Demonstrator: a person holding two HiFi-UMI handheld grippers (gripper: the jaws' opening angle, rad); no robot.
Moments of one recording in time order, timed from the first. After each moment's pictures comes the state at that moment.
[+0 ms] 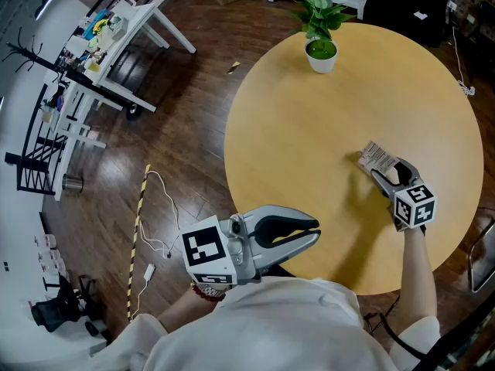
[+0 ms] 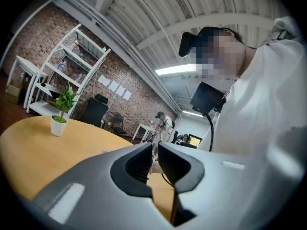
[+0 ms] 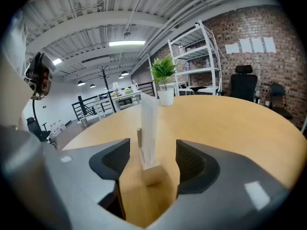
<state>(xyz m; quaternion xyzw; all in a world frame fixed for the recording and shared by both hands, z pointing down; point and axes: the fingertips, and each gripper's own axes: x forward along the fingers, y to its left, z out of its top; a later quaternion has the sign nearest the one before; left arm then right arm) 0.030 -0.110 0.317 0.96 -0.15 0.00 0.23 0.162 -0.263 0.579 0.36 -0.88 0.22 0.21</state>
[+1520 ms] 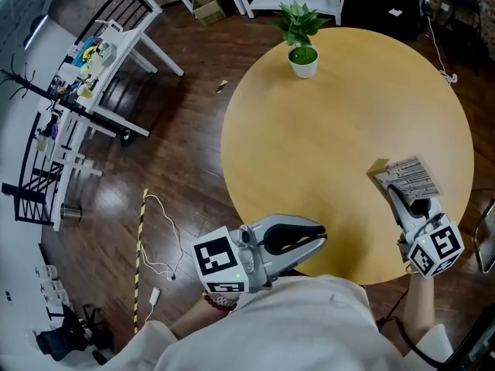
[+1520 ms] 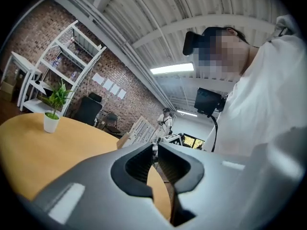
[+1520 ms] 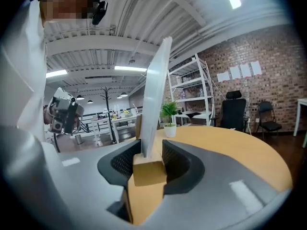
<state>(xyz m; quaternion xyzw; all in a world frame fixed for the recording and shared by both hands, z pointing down) 0.045 -0.068 0.321 0.97 -0.12 -0.01 0.21 0.178 -0.164 0.403 0.42 -0.90 0.13 0.08</state>
